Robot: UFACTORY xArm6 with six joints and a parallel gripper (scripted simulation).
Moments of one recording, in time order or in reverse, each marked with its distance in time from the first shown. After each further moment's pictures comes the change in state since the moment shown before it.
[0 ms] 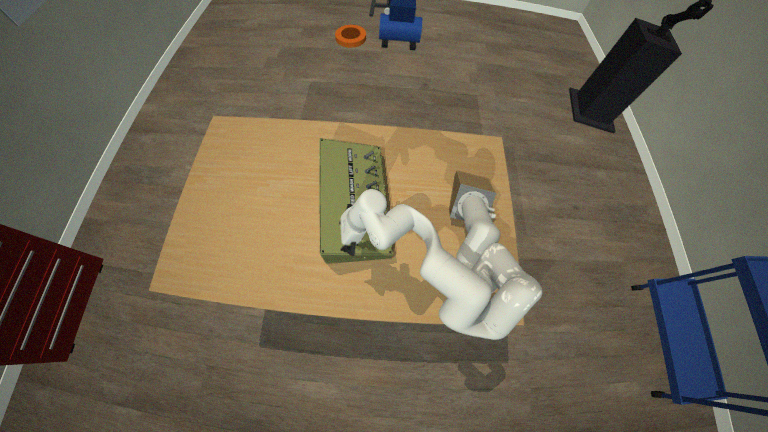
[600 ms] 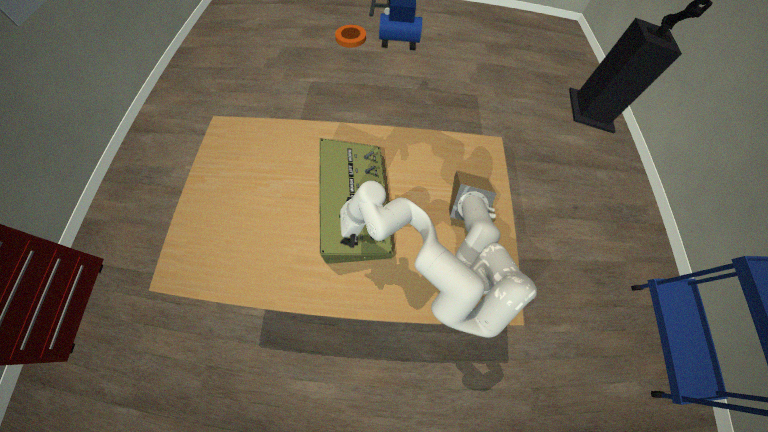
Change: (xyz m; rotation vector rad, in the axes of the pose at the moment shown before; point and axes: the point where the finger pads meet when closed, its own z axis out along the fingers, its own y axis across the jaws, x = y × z) arm 0.000 -0.025 0.000 0.001 0.000 0.001
